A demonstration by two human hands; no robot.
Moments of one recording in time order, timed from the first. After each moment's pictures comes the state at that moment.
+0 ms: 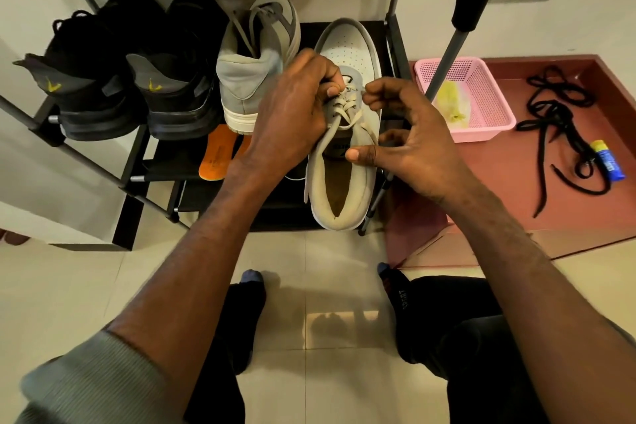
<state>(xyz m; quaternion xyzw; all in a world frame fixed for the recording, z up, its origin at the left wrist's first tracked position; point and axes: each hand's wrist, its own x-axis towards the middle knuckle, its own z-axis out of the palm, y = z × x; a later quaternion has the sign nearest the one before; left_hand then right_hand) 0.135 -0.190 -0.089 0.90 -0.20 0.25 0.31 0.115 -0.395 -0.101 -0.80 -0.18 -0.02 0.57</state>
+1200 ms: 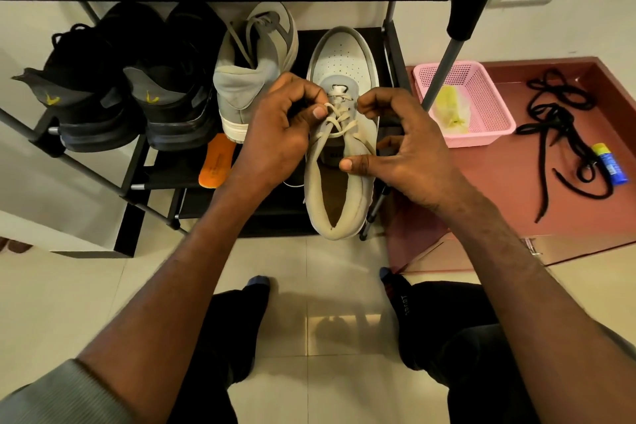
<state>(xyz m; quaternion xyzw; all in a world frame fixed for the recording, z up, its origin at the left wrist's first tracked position) 0.118 -0.179 -0.091 0.86 -0.15 0.17 0.46 0.115 -0.394 -0.102 -0.81 -0.19 -0.02 0.55</state>
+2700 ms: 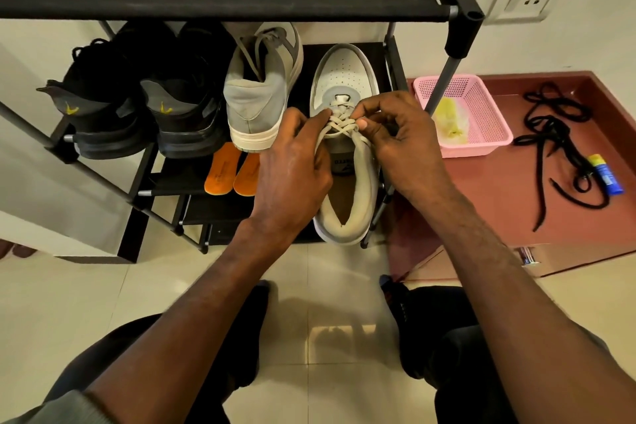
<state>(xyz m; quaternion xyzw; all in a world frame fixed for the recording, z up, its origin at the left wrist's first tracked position) 0.080 -0.200 -0.104 0.92 -0.08 0.24 0.29 0.126 -0.368 -0.090 -0.83 -0.12 -0.12 0.53</state>
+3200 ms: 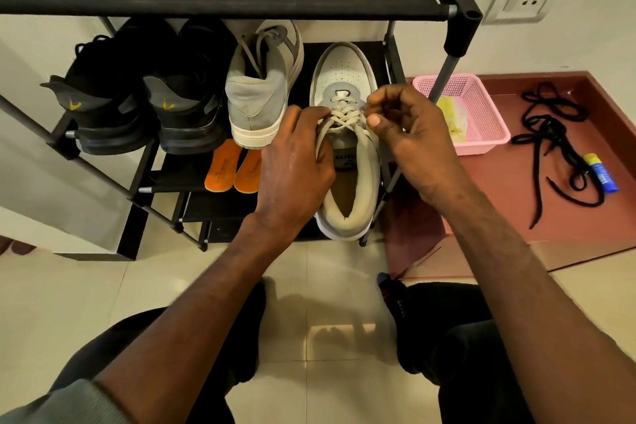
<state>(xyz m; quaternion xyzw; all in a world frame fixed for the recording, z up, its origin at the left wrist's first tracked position) 0.081 -0.204 -0.102 0.90 -0.07 0.26 0.33 0.121 -0.382 -0.082 -0.78 -0.12 -0.05 0.61</state>
